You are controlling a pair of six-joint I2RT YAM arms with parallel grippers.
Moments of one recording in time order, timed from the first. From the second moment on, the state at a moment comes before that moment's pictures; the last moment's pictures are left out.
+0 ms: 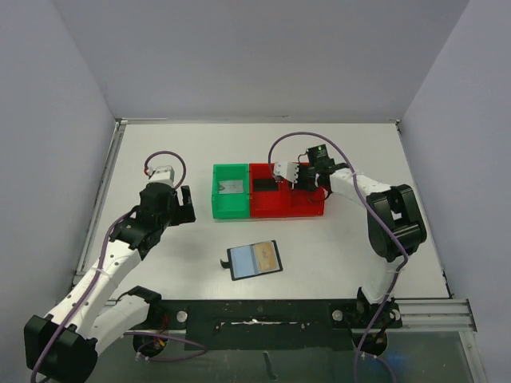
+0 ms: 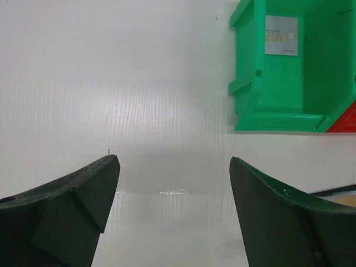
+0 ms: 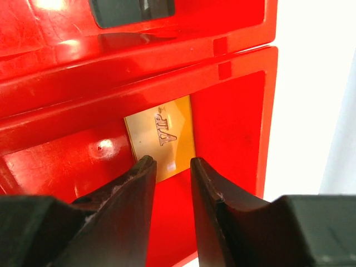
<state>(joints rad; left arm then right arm) -0.37 0.92 0.71 -0.47 -0.25 -0.38 0.34 1.83 1.18 -0.27 -0.17 -1.17</state>
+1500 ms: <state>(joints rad) -0.50 0.95 0.56 -0.17 0.25 -0.71 0.60 1.06 0.46 0.02 -0.19 0.78</state>
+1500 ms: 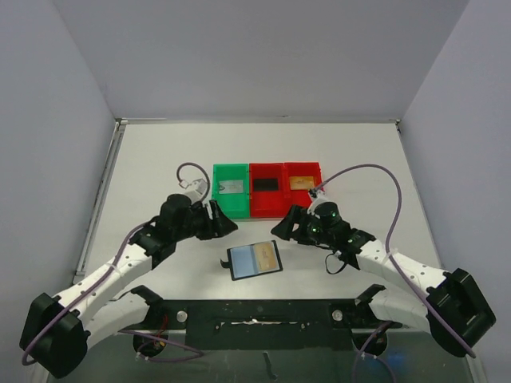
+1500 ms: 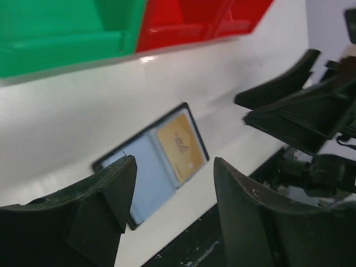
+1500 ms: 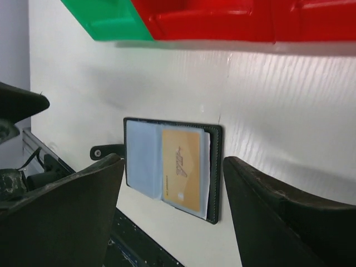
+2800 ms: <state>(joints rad) -0.87 1.40 0.42 0.22 0.16 -1.20 0.76 1.36 0.48 0.01 -0.12 0.96</state>
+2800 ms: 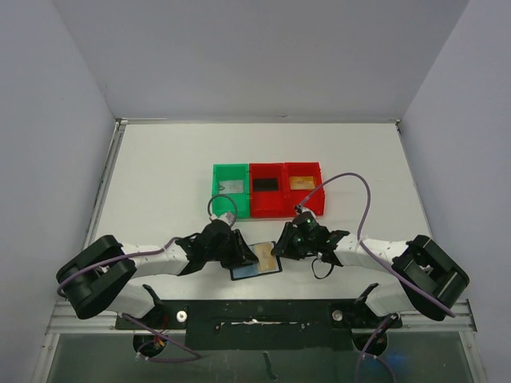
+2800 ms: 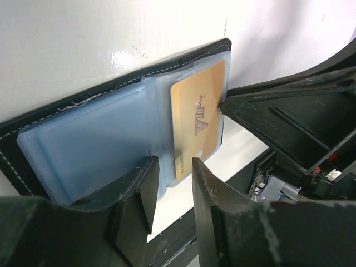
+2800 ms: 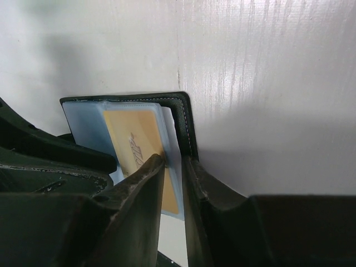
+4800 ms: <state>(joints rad) -0.88 1.38 0.34 0.39 0.16 -1.27 0.76 1.33 0.46 -0.01 -0.10 0.96</state>
